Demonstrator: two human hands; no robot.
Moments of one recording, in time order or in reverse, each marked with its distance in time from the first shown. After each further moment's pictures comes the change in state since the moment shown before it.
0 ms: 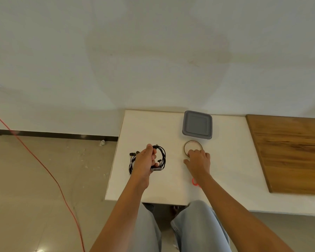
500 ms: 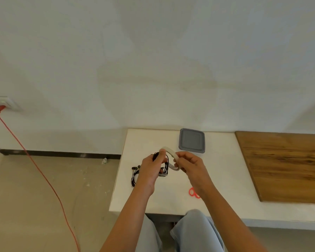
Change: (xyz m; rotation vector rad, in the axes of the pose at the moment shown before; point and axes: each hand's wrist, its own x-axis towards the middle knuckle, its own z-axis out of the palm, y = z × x) left_hand -0.061 0.037 0.019 0.171 -0.037 0.165; right_hand -0.085 -0.053 -0.143 1.392 -0.107 -0.067
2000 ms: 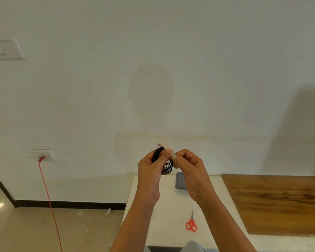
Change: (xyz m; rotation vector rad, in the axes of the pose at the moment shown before) left_hand -0.226 0.117 -0.006 -0.334 -0.101 0.579; right_hand -0.162 -0.198 0.023 0.185 -0.036 -0.455
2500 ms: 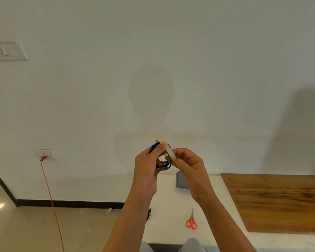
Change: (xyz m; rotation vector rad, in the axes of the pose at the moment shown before) left_hand -0.004 0.022 -0.005 -0.049 0.009 -0.083; right_hand -0.012 -0.004 0.004 -0.068 -0.039 -0.104
